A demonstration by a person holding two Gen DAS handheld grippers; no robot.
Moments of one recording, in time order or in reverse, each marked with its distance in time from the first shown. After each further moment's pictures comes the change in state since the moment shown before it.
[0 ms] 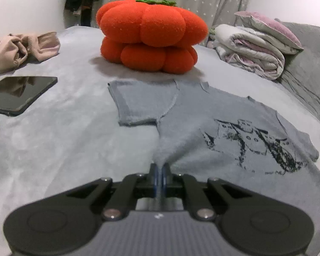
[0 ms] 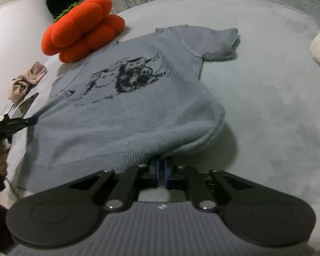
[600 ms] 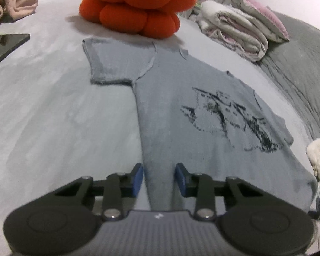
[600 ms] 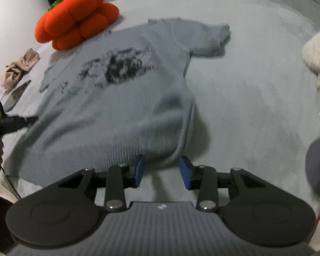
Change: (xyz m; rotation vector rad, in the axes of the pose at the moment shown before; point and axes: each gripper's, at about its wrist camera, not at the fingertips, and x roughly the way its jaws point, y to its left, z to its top) left arm 0.023 0.005 -0.011 -0.093 0.164 -0.178; right arm 0.001 -0.008 -0.001 -0.018 0.081 -0.060
